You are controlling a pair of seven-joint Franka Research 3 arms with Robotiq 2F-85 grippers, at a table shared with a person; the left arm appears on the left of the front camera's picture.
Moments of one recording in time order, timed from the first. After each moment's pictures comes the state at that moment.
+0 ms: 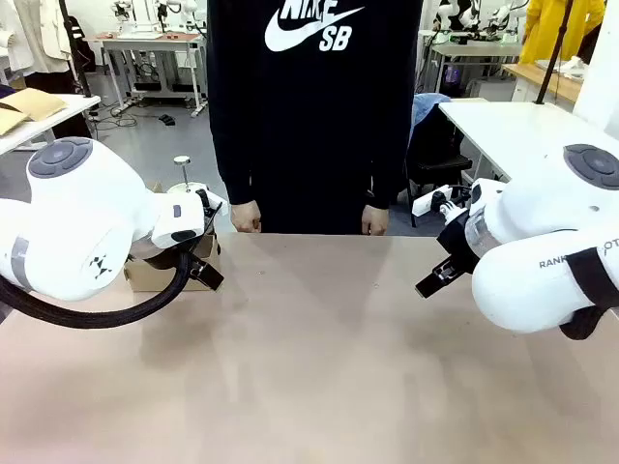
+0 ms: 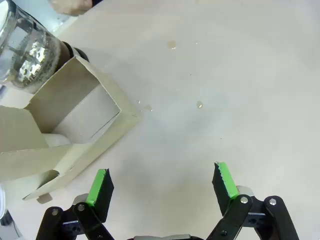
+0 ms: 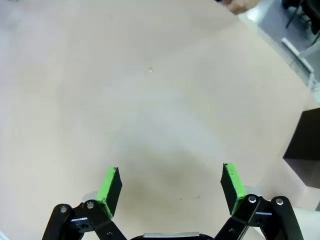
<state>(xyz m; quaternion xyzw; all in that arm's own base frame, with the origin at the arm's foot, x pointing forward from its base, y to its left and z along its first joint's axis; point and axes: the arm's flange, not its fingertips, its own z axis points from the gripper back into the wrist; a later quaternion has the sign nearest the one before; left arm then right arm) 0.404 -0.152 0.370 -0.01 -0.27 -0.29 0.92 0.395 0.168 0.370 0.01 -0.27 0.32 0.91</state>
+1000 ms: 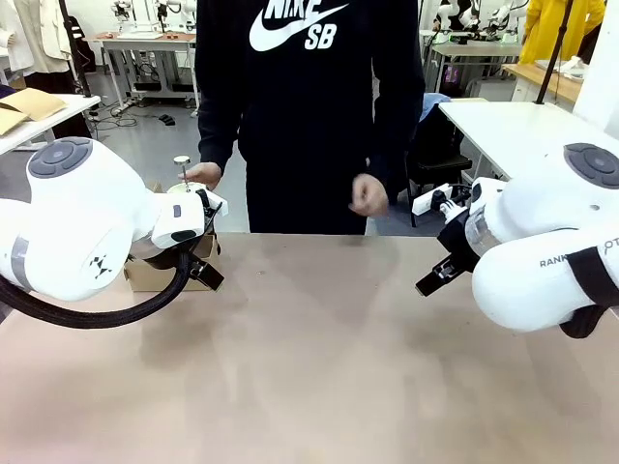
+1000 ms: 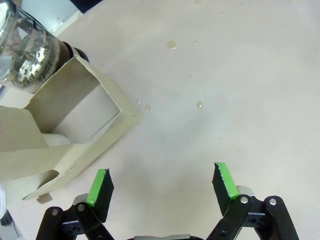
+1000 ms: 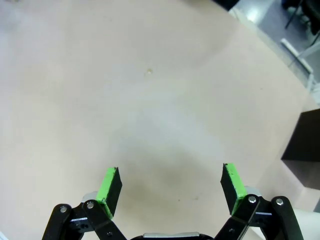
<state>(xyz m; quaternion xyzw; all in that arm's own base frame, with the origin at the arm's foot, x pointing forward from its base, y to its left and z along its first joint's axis) 0.404 -0.152 0.370 -0.01 -0.27 -0.29 0.92 0.398 0.168 0.375 0.01 -0.28 0.32 0.91</state>
